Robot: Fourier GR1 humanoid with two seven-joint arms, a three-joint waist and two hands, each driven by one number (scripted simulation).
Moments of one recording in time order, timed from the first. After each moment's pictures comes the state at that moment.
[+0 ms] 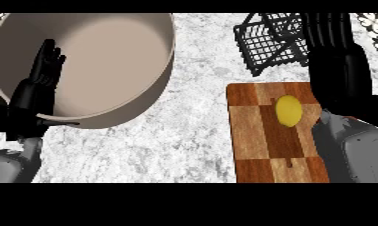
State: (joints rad) left arm -0.18 0.58 -0.24 -1.61 0.33 0.45 -0.01; right arm -0.40 -0.21 0.06 -1.72 -0.22 -0.15 -0.10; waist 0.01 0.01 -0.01
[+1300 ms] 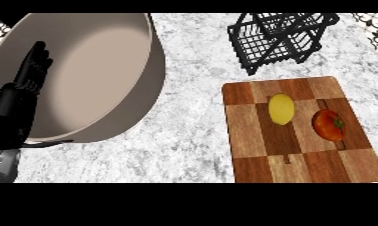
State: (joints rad) left arm -0.12 0.68 -0.24 -1.75 0.22 0.43 0.13; right arm 0.10 -0.81 -0.32 -1.33 -0.47 0.44 0.07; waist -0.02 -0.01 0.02
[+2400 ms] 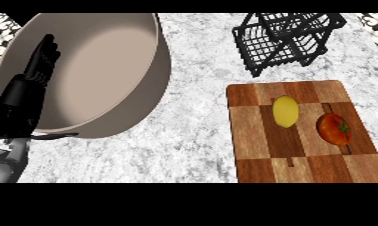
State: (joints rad) left arm -0.18 0.62 -0.21 -1.68 0.17 0.36 0.11; right arm -0.13 -0.93 -0.11 -1.27 -0.39 0.59 0.41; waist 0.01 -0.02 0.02
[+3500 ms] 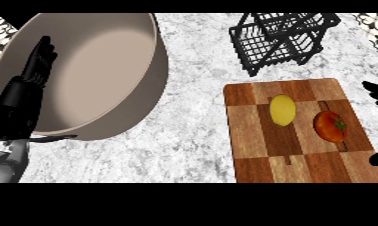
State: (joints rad) left arm -0.16 0.57 -0.17 -1.69 0.11 0.34 0.13; right arm -0.06 -0.85 -0.03 -1.44 -0.17 0.46 0.40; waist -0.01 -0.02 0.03
